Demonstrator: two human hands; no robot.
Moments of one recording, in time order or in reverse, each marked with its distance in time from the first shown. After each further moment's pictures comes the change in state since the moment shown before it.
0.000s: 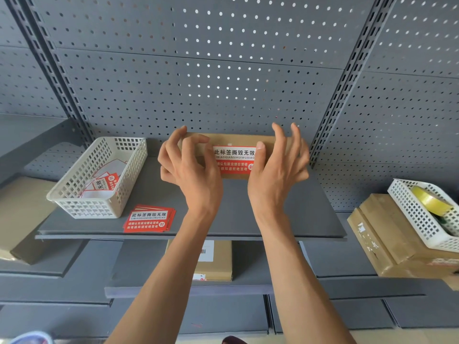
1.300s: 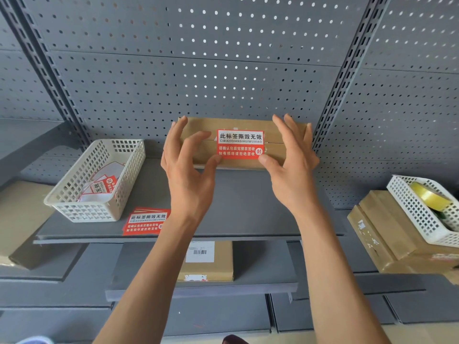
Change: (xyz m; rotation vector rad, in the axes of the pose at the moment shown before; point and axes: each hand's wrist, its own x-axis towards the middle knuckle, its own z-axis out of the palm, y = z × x) left_hand 0.013 -0.013 -0.025 -0.040 -0.227 0.279; right_hand 0.033 0.017 -0.054 0.235 -0.471 -0.100
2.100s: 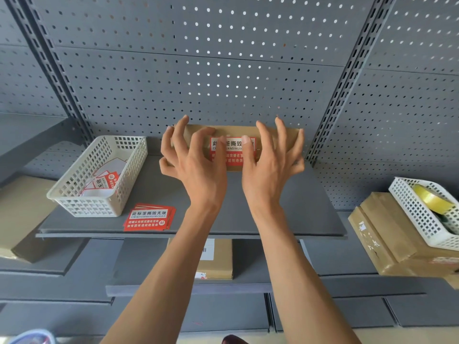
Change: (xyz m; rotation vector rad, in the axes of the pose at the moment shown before) left_hand 0.004 0.017 0.033 0.196 0.169 -0.227; right_hand 0.002 -0.013 0.069 -0.265 0.425 0.036
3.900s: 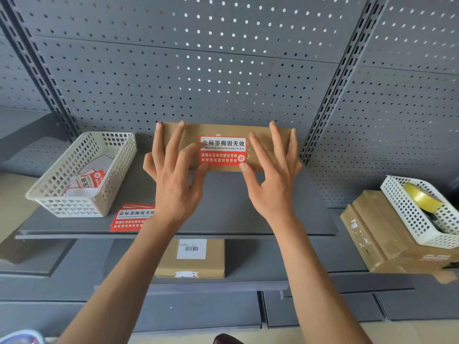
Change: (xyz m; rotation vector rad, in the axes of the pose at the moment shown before) left_hand -0.001 -0.055 -0.021 0.131 -0.199 0.478; right_hand -0.002 0.058 -0.016 0.157 -0.174 -0.333
